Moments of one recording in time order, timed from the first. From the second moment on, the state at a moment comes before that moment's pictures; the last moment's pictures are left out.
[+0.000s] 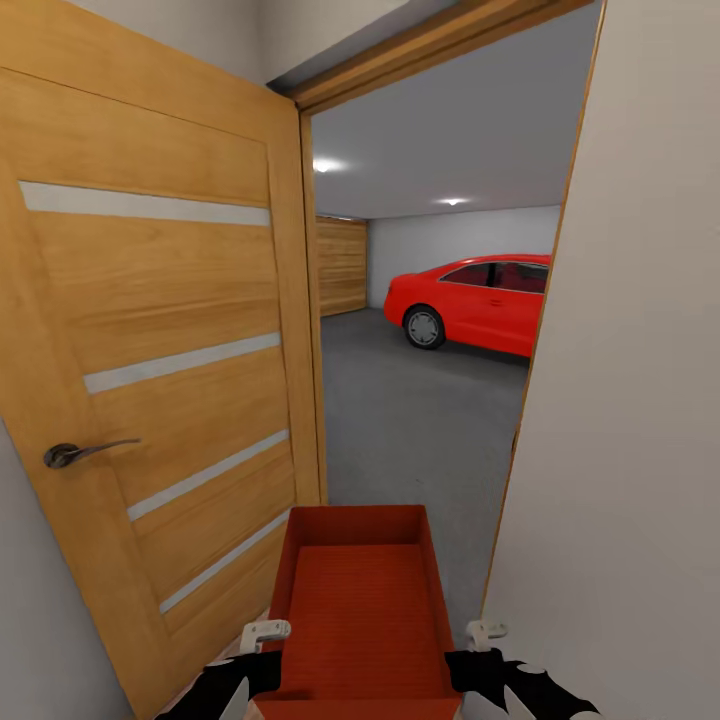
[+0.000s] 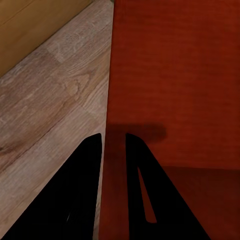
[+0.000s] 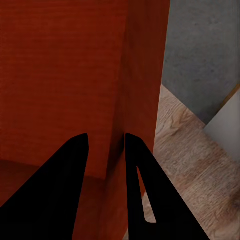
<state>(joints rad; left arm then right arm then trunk) -0.43 -0.09 0.07 -0.44 0.02 0.26 0.03 -0.55 -0.02 -0.07 -0.13 0.06 -0.01 0.29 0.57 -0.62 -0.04</state>
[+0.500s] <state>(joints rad) -0.43 -0.09 0.07 -0.44 0.02 0.26 0.03 -0.55 -0.02 -0.07 -0.13 0.06 -0.01 0.29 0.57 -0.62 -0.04</state>
